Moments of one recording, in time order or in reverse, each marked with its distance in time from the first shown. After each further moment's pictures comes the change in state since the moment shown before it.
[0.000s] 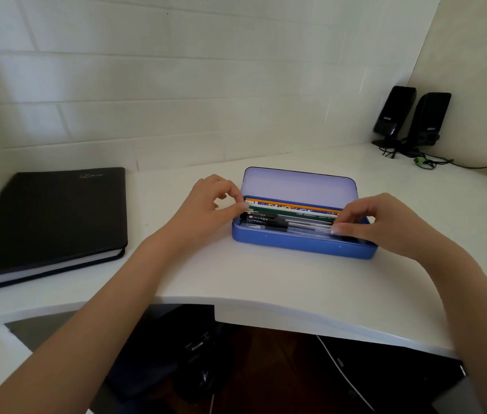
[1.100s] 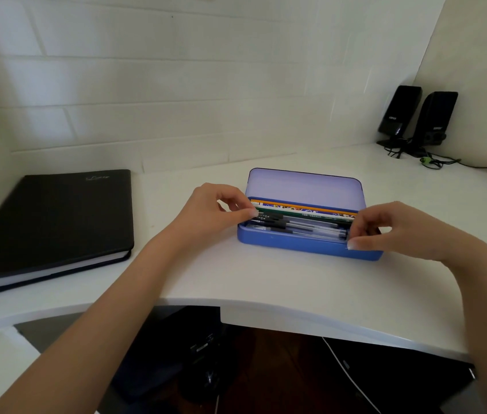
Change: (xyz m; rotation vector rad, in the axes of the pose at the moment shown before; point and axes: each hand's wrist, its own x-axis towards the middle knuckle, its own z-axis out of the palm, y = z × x) left_hand -0.004 0.005 -0.003 -0.094 -0.004 -0.011; right_hand -0.007 0.000 -0.011 0.033 -0.185 0.076
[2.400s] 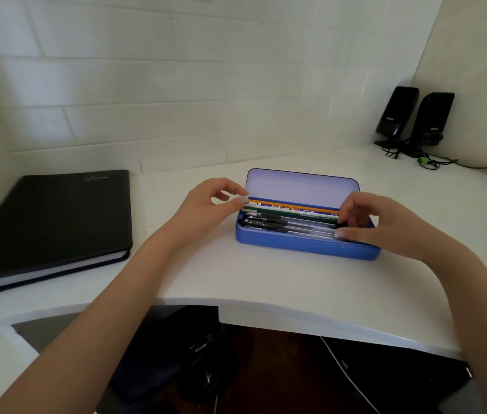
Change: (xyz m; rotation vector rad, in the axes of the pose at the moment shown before) left_hand 0.006 -0.008 -0.003 0.005 0.040 -0.068; right_hand 0.012 0.009 0.008 -0.047 0.183 -0.130
